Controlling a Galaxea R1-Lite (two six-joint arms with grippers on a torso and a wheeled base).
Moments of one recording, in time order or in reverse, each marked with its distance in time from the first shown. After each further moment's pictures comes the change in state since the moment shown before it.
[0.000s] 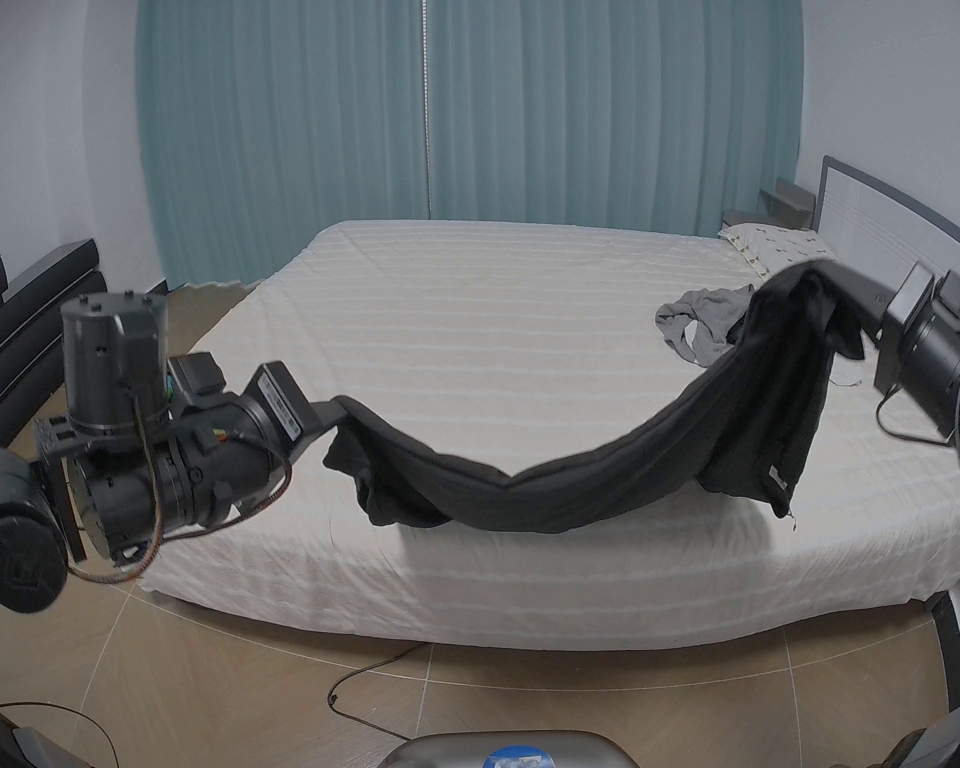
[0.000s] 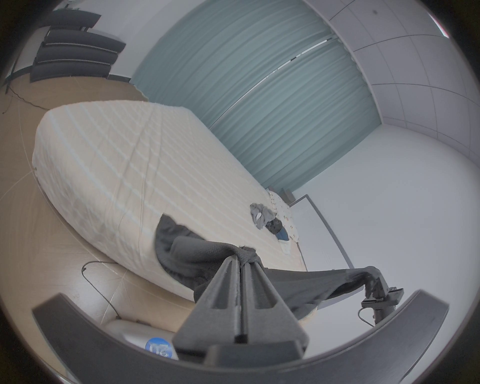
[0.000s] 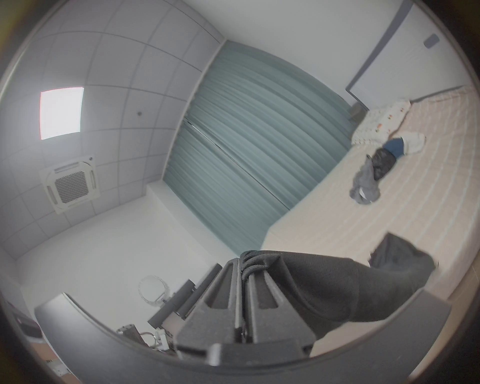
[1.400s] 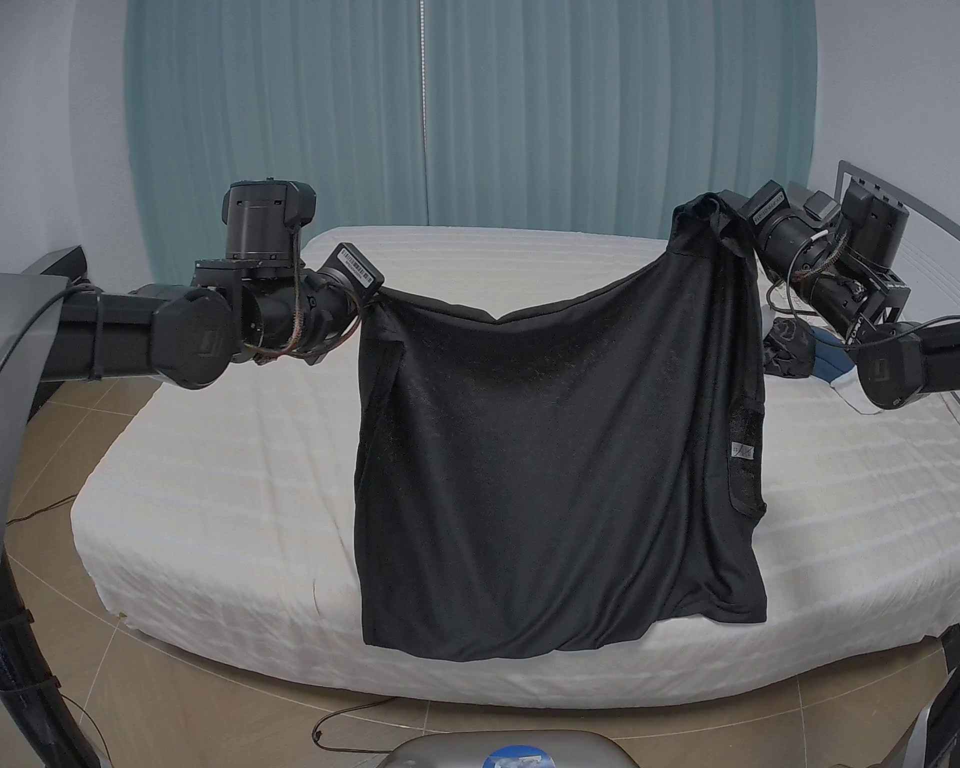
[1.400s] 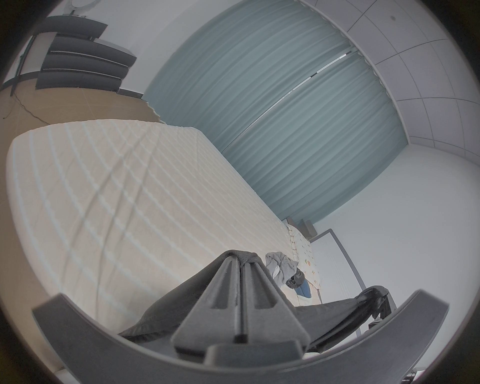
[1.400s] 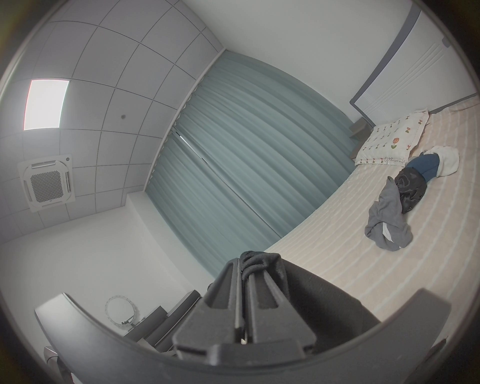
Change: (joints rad) left arm 0.184 0.551 -0.745 0.200 0.002 0.004; right arm -0.144 0.646 -0.599 -0.055 0.008 -0.024
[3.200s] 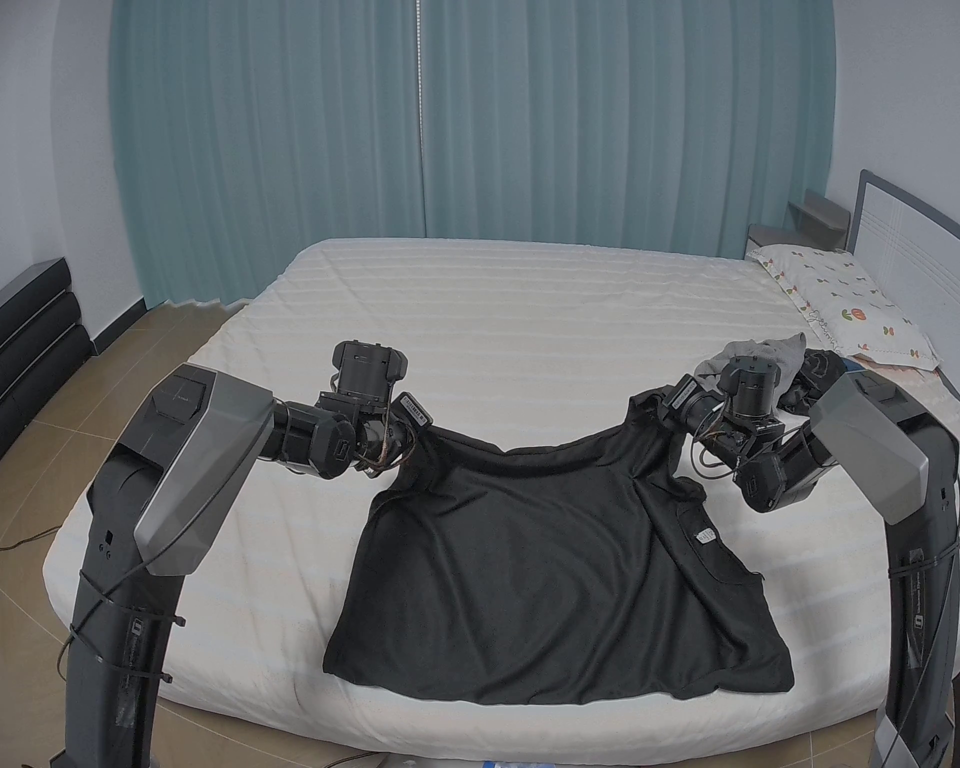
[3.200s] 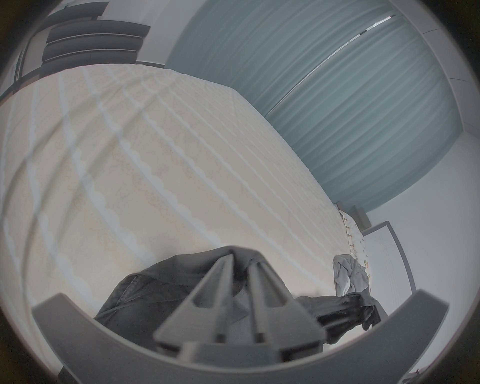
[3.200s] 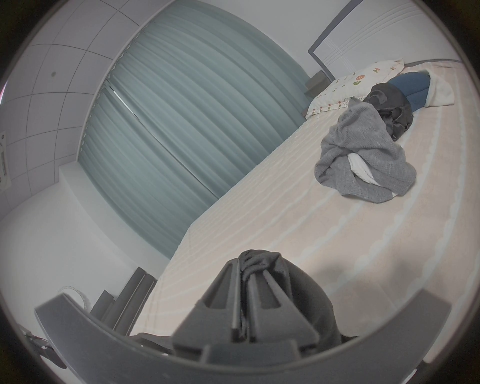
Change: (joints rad) left arm 0.012 0.535 -0.251 0.032 0.013 -0.038; right arm -0.040 0.585 -0.074 -0.080 -0.040 -0.017
